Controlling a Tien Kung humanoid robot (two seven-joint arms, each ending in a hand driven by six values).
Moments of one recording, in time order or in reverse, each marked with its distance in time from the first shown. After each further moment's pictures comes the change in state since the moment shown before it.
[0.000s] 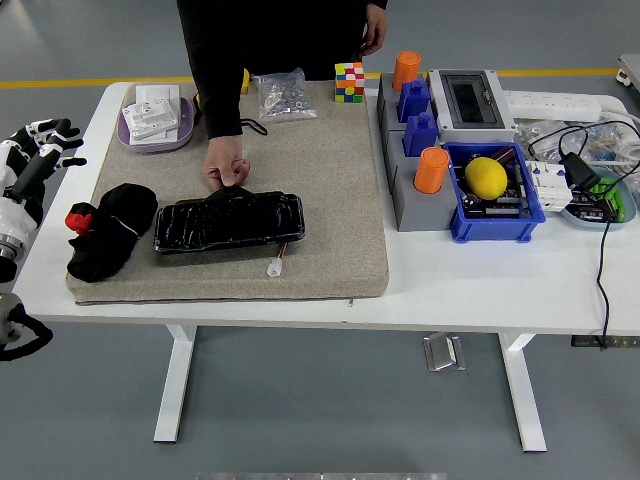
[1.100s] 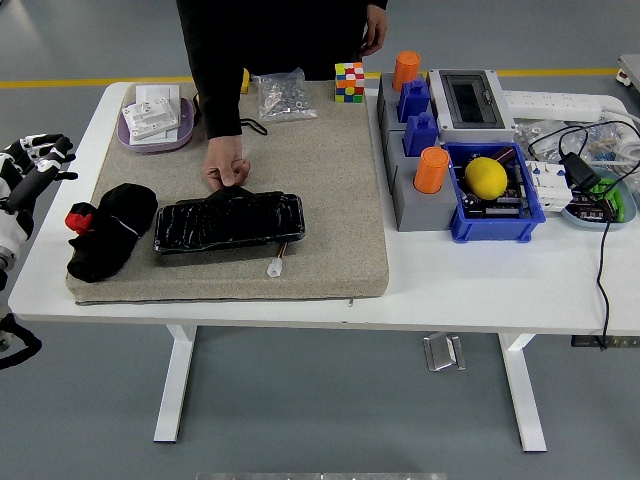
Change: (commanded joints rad) left arm 0.017 0.027 0.021 0.026 0.011 -0.001 0.003; right arm 0.004 -0.006 -0.035 0.000 -0.014 0.004 -0.003
